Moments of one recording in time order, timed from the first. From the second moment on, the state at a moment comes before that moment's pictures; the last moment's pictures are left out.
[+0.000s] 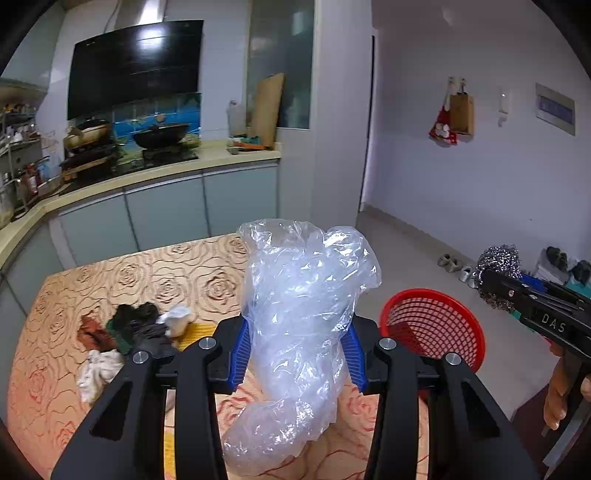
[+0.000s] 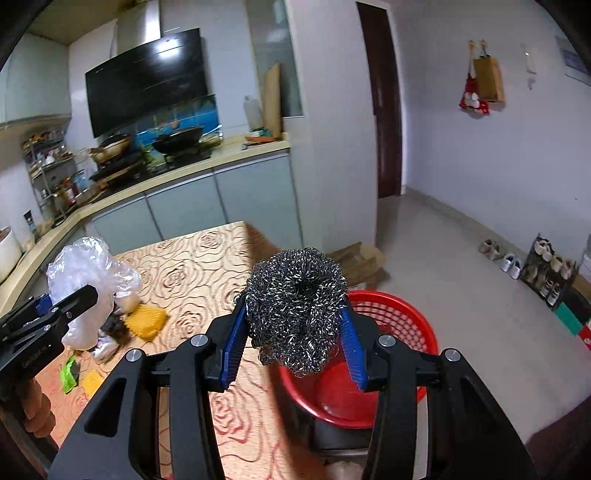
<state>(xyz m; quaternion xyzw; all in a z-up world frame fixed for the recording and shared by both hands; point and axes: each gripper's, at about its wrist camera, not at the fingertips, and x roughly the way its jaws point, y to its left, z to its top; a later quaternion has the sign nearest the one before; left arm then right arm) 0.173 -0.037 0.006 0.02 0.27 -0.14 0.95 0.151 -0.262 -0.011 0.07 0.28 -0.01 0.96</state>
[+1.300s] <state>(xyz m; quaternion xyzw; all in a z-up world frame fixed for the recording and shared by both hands) 0.253 -0.195 -0.087 0.06 0.37 -0.28 0.88 0.200 -0.350 -0.095 0.08 0.38 -0.08 0.92</state>
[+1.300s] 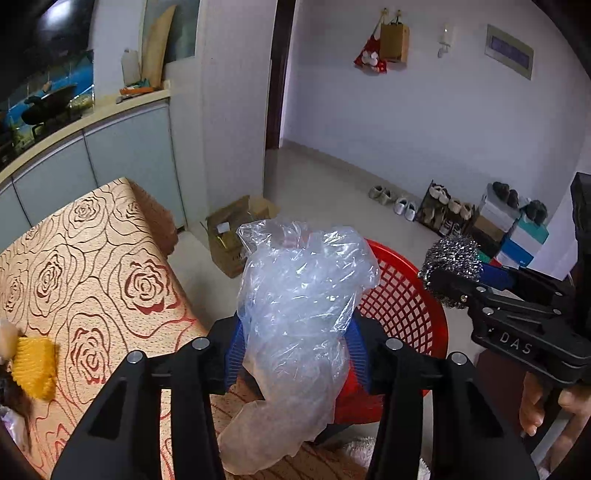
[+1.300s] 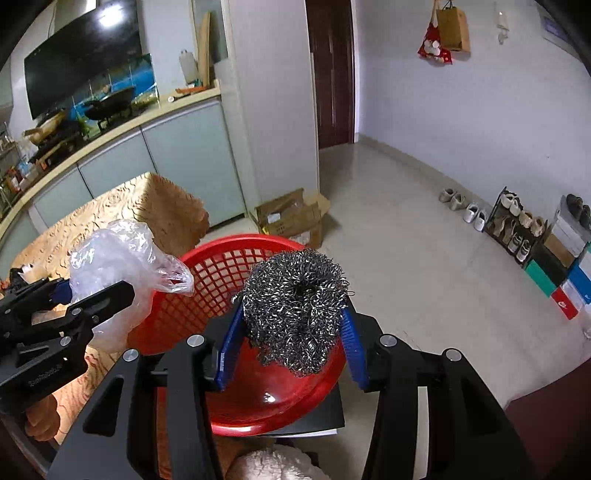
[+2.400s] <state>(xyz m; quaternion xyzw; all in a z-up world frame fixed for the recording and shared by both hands) 0.225 -0.159 -0.050 0.06 0.32 -0.26 0.91 0.168 -0.347 -0.061 0.11 0.33 -0.08 0.93</state>
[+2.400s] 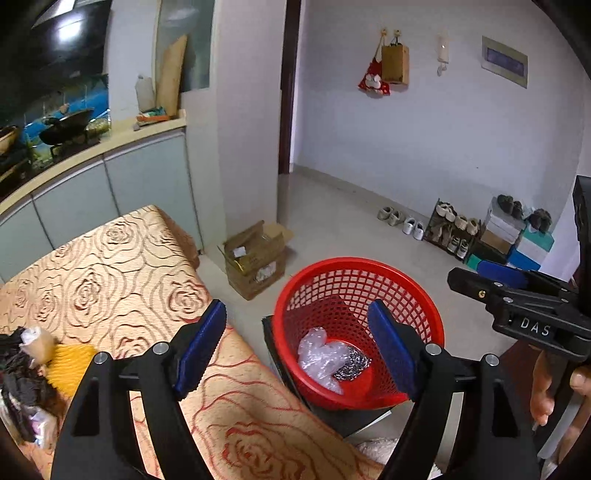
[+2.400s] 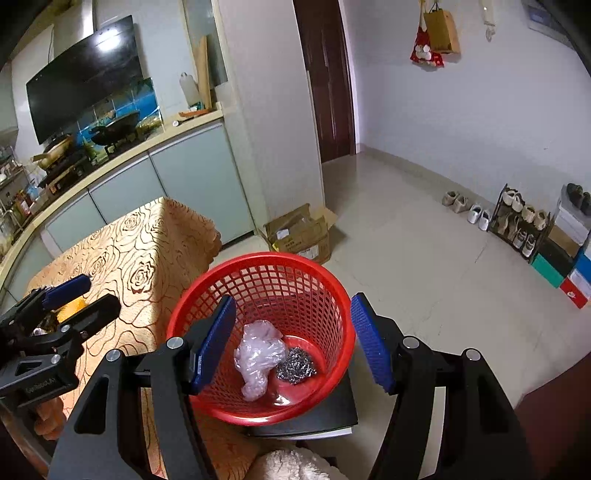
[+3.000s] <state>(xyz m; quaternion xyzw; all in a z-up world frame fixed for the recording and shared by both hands) 0.177 -0.053 -0.021 0.03 0.27 -0.15 0.95 0.157 -0.262 -0.032 0.05 0.29 -0.01 0.95</state>
